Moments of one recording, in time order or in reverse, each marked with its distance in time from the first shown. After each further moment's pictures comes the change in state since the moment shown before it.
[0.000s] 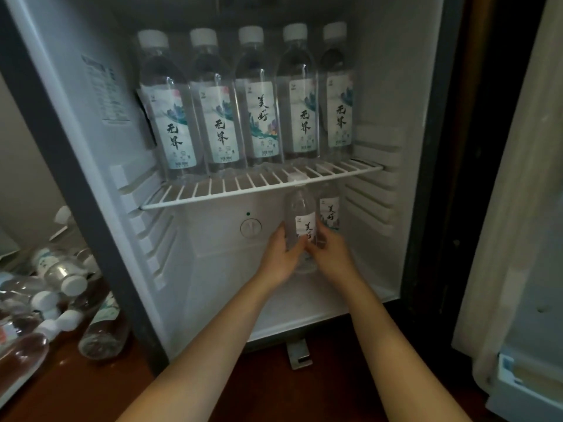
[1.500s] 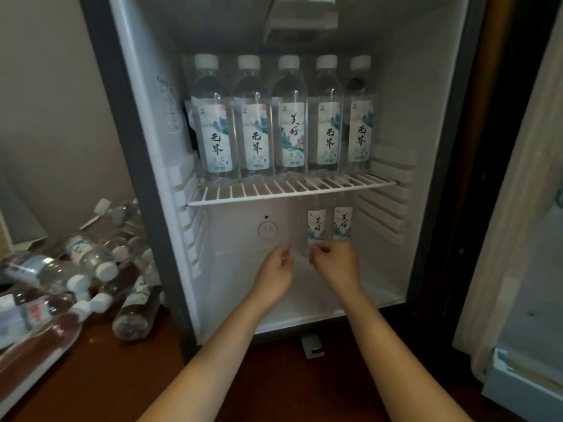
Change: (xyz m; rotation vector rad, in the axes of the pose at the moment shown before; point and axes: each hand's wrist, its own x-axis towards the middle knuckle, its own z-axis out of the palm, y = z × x) left_hand -0.050 0.013 -0.033 0.071 0.043 -0.229; right_hand -0.026 -0.035 0.022 -0.295 0.157 0.115
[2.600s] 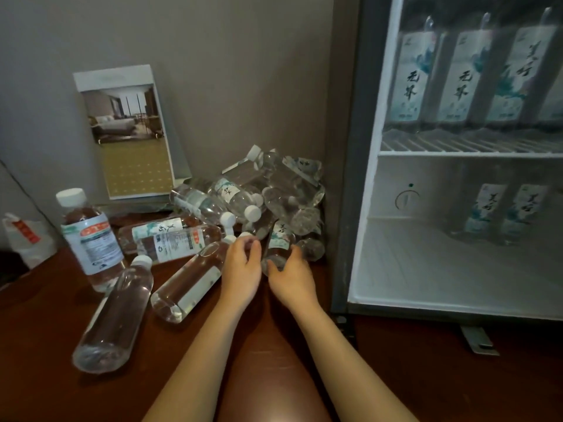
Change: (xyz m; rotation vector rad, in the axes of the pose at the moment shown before) left_hand -0.093 -0.126 -0.218 0.260 0.660 -0.089; right_hand -0.140 -0.102 0.233 0.000 -0.564 0.029
